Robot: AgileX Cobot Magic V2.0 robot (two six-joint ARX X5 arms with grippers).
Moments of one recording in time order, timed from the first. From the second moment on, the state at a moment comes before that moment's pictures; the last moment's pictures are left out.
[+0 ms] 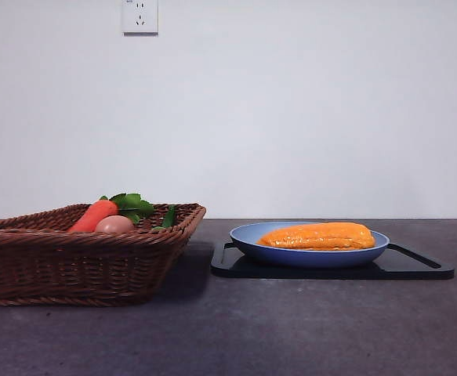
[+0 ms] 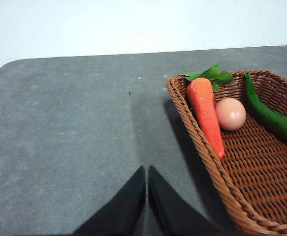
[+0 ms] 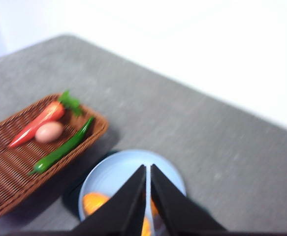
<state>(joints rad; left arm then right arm) 0.10 0.00 0.03 -0.17 0.20 0.06 0.04 0.89 1.07 -0.49 -0.52 -0.23</state>
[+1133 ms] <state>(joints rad) 0.10 0.00 0.03 -0.17 0.20 0.06 -0.08 0.02 0.02 -0.05 -0.20 -0.05</state>
